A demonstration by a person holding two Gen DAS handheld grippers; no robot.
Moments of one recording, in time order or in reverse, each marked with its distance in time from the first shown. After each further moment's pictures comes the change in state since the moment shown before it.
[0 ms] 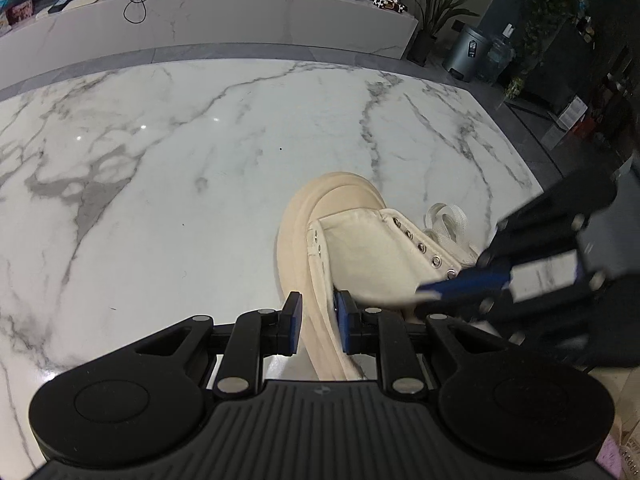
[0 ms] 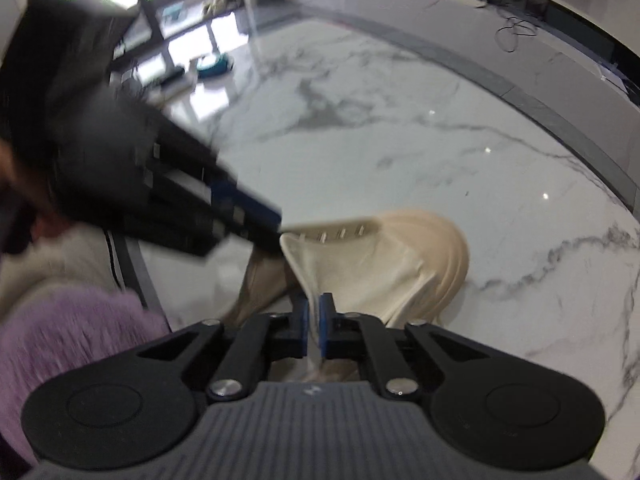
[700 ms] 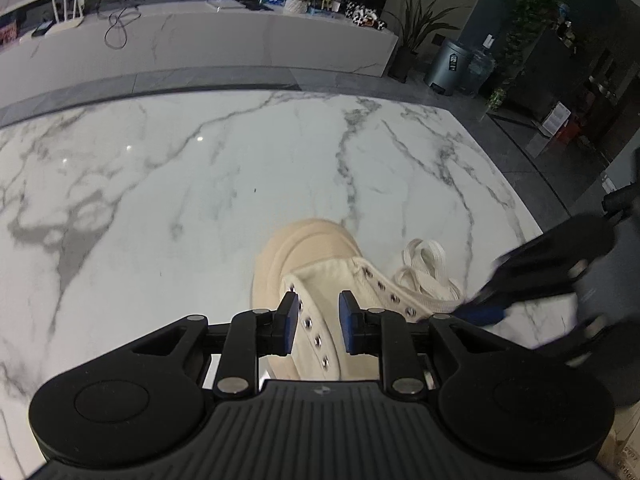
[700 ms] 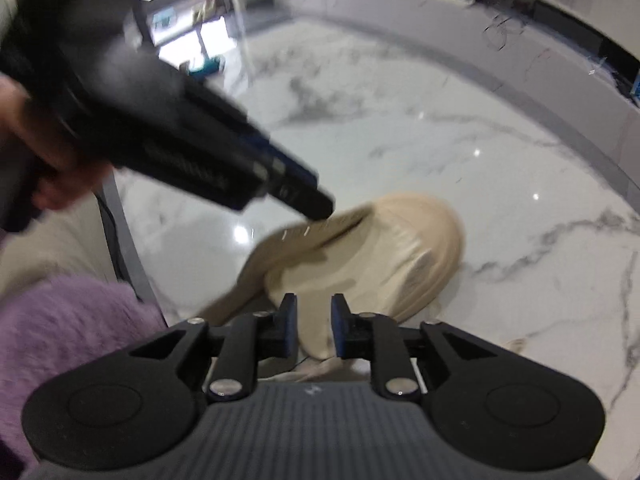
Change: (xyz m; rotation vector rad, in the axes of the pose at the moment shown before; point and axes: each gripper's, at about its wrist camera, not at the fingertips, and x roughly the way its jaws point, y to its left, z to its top) left arm 0.000 -0.016 0.027 0.054 -0.062 -0.033; right arm -0.021 -0.010 -0.019 0.068 -0.076 -0.017
